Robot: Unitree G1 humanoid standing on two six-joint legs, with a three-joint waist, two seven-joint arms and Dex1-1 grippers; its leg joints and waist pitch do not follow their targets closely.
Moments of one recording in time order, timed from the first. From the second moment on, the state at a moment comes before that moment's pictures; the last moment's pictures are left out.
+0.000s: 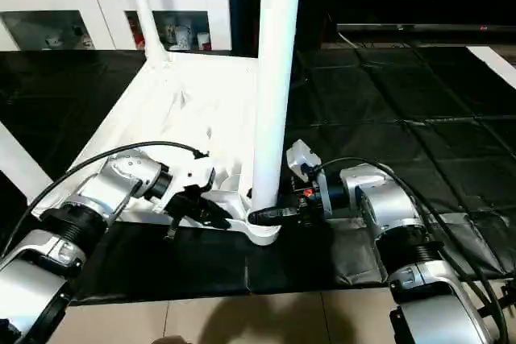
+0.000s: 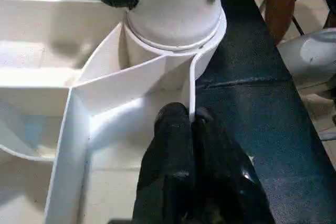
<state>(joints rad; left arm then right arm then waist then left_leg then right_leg) -0.75 0.31 -0.36 0.78 0.08 -0.01 -1.48 -0.59 -0.40 0.19 0.58 0.22 0.26 1.51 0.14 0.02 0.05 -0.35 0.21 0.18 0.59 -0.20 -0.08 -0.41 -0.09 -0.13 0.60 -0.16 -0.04</state>
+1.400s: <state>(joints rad) -0.83 0.14 -0.22 0.91 0.10 0.23 -0.97 -0.58 -0.17 0.01 0.52 0.09 0.32 0.74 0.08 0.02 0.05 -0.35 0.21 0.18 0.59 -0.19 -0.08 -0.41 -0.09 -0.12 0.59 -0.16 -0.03</state>
